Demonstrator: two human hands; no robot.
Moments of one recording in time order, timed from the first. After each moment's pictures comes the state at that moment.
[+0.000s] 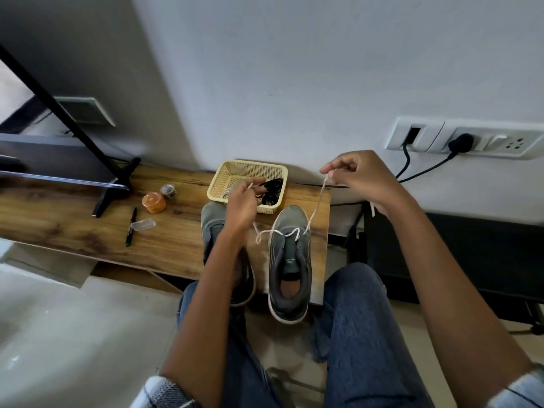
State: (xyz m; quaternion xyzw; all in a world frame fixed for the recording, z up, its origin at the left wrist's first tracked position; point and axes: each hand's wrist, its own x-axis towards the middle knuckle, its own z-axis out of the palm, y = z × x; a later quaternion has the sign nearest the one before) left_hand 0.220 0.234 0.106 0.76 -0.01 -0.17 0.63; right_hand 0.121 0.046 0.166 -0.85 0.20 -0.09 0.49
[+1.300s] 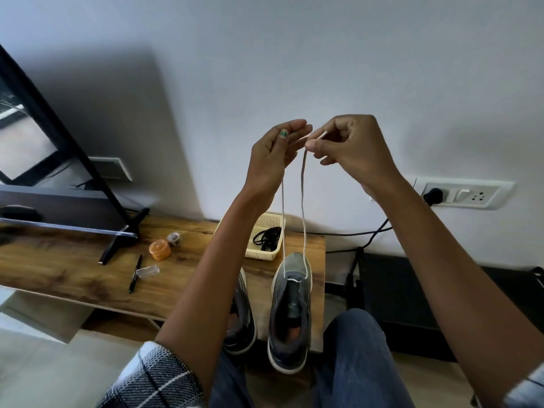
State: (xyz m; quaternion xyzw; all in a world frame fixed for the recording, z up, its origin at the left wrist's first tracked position) left_hand 0.211 0.192 0.263 0.60 -0.32 -0.10 0.73; right_hand 0.127 0.074 0.292 -0.80 0.06 -0.30 0.51
